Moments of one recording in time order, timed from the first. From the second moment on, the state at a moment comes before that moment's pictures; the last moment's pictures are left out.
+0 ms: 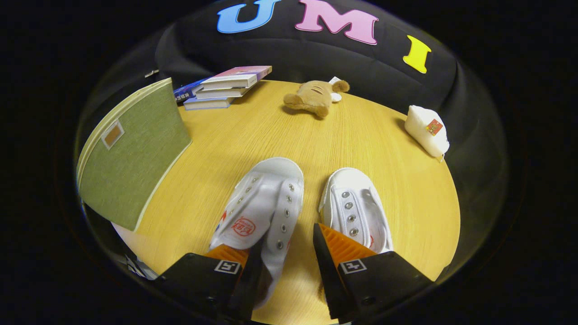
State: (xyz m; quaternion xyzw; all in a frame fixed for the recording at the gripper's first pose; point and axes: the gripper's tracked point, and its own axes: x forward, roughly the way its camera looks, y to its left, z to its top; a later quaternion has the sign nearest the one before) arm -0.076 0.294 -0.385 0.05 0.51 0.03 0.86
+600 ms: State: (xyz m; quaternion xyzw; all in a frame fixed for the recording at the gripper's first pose) arm -0.067 0.291 -0.370 0.14 0.52 -0.02 0.84
